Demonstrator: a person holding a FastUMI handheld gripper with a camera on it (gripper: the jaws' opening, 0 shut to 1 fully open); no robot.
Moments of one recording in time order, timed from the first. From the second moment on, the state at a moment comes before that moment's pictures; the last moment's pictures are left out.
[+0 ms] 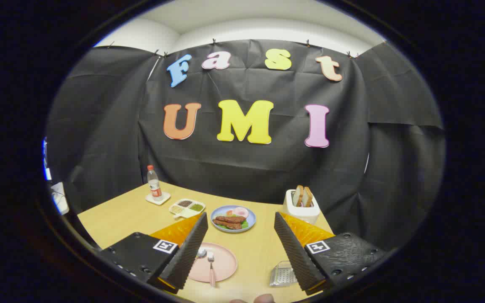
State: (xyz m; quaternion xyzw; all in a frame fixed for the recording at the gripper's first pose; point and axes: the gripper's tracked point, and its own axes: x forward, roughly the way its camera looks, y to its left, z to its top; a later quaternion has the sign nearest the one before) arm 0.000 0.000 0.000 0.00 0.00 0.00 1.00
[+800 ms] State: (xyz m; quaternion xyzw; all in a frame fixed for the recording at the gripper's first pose) arm 0.004 0.032 -0.035 -0.04 0.04 0.03 1.00
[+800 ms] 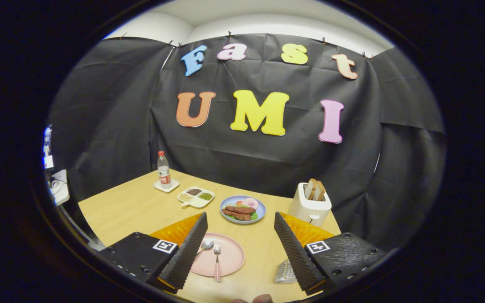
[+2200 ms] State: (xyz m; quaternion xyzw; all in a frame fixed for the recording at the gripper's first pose) arm 0.049 0.071 -0.275 -0.14 0.42 0.06 0.90
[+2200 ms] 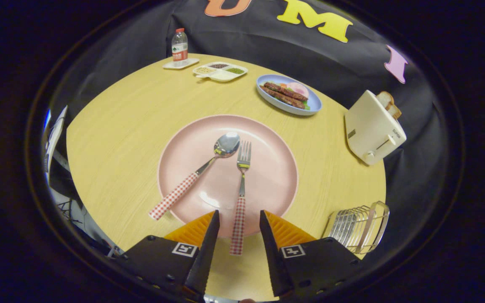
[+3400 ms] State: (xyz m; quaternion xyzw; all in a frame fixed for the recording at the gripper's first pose) arm -0.064 -0.091 -0.143 -0.02 0.55 0.00 0.84
